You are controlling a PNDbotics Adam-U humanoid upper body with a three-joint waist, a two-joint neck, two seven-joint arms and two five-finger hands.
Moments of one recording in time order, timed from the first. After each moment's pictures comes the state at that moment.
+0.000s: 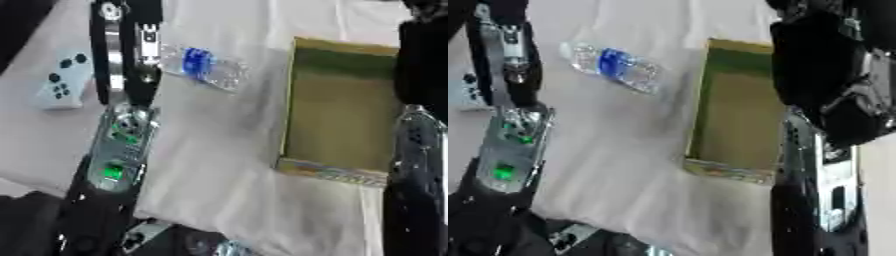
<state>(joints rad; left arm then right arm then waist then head) -0.34 0.17 -0.08 -1.98 -0.48 -0.32 0.44 -0.52 0.18 0.15 -1.95 -0.16 -0.47 0.55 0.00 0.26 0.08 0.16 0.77</state>
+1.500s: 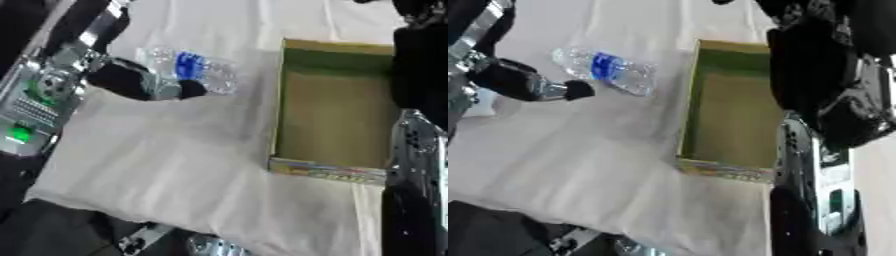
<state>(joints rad) -0.39 0.81 -0.10 -1.95 -0.38 -0.23 -0.16 -0.50 0.18 0.16 -1.95 -0.16 -0.46 0.55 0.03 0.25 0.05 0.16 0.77</state>
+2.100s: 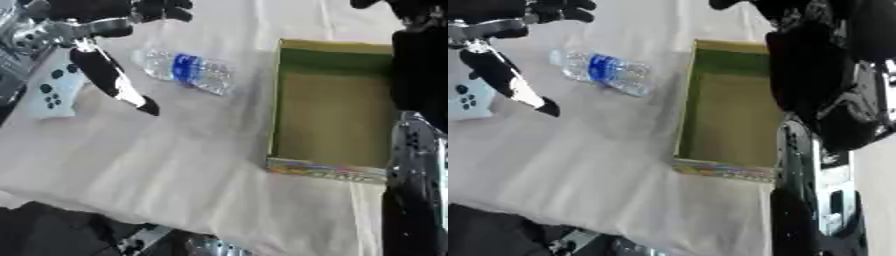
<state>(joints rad) -0.55 0.98 -0.19 -1.74 -0.41 -0.25 -0.59 -0.50 0.18 0.17 -1.94 -0.16 -0.47 0.56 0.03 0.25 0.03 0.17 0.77</state>
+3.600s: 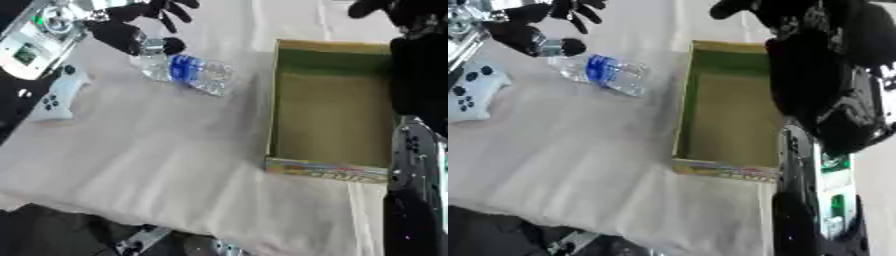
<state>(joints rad) -0.69 0.85 -0.25 -1.43 0.09 -0.20 -0.55 -0.48 0.18 0.17 -1.94 -0.16 -0.46 0.57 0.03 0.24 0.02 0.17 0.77</state>
